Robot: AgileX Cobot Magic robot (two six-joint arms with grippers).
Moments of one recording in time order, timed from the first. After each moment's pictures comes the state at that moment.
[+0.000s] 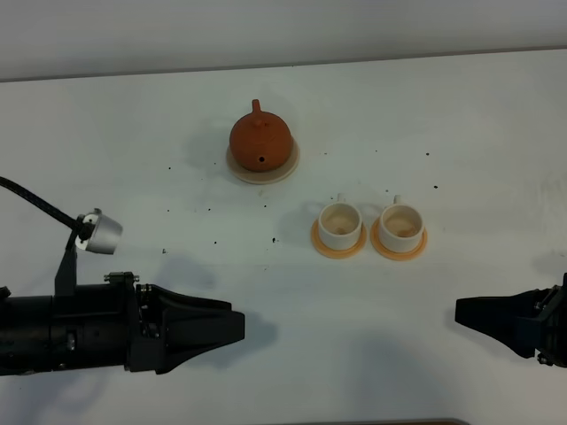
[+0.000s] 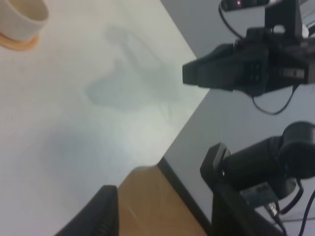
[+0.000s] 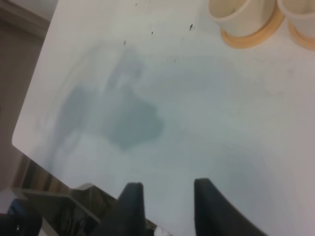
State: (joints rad) left arm -0.14 1.28 -0.32 -1.57 0.95 1.53; right arm 0.05 1.18 -0.23 1.54 0.90 -1.49
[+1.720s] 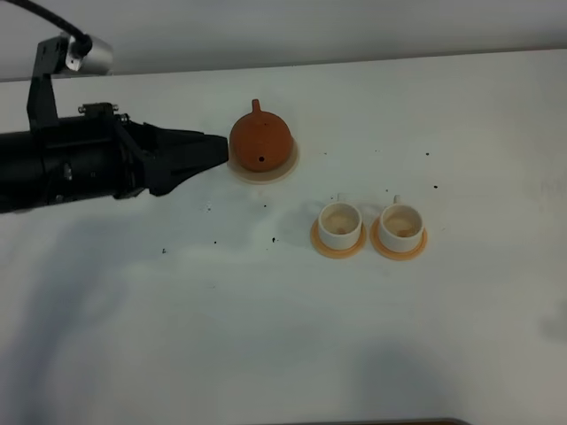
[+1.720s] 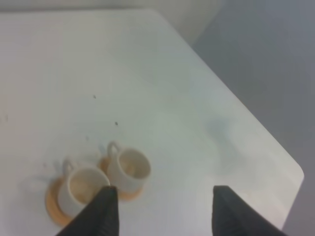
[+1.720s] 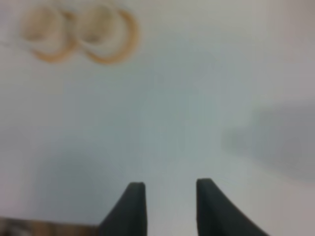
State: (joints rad) left arm -0.14 1.38 -0.81 -1.44 0.70 1.33; right arm 0.05 0.68 -0.60 0.33 0.98 -0.28
